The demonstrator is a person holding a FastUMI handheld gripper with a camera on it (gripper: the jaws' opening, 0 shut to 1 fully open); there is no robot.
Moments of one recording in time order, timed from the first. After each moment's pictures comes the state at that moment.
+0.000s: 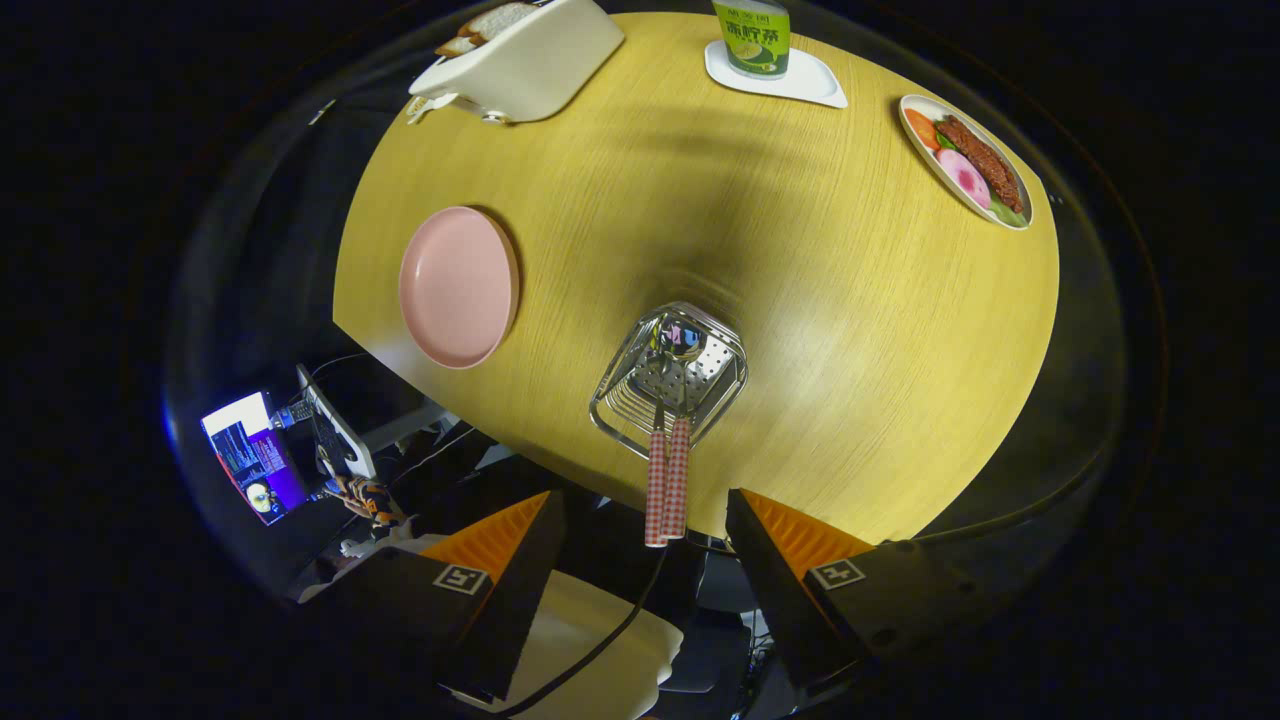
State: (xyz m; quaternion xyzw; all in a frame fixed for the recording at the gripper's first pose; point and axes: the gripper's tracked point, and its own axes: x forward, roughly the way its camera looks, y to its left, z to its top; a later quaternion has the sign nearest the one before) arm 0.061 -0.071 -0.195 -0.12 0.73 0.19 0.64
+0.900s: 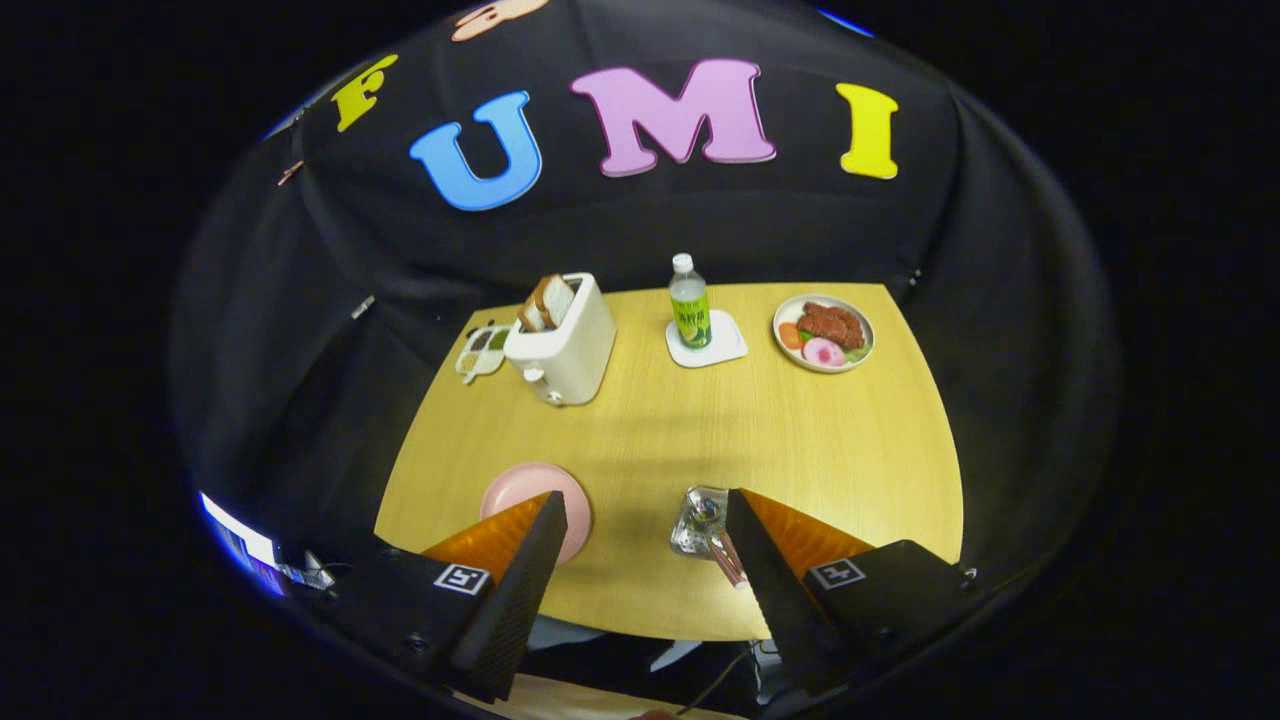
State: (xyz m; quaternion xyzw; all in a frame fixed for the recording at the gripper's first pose) arm 0.049 -0.005 -0.031 0.02 0.32 0.11 0.94
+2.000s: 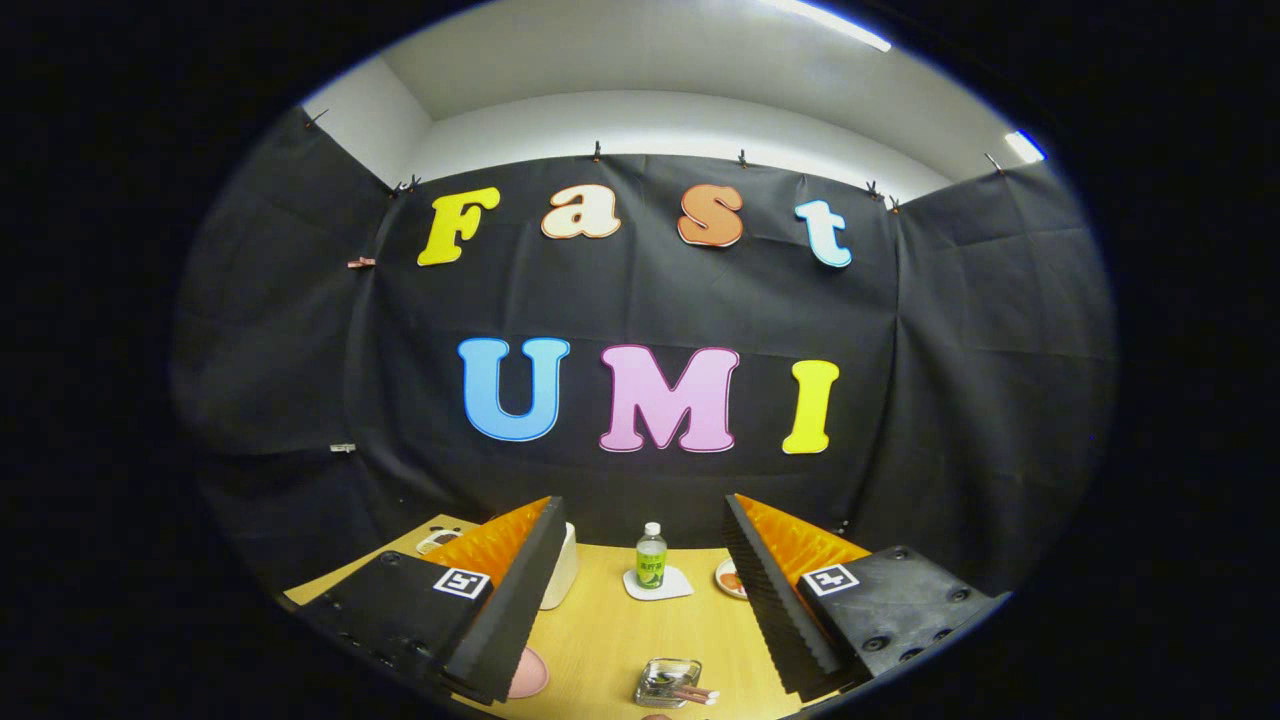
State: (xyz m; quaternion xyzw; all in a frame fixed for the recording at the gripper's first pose) arm -0.022 0.016 0.092 -0.03 -0.11 0.08 0.99
